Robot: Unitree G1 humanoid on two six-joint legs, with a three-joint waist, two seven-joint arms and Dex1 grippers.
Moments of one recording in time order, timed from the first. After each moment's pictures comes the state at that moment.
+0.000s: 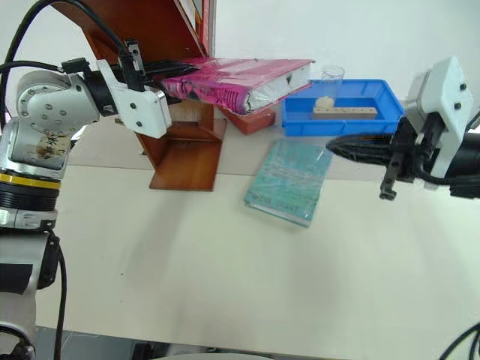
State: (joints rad) left arm -1.04 0.79 -0.18 0.28 0.28 -0.53 -0.85; right arm -0.54 -1.11 -0.36 -0.45 0.77 0.83 0.98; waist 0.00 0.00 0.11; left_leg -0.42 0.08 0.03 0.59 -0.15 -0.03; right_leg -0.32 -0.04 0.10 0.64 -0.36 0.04
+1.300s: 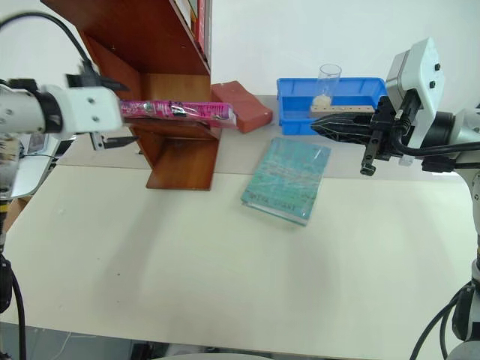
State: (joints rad) left arm -0.87 1.02 -0.03 0.01 0.14 0.20 -1.16; right arm -0.64 -1.03 -0.20 -0.28 0.65 0.65 1.05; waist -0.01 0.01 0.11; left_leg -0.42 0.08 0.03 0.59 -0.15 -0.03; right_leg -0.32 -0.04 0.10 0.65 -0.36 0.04
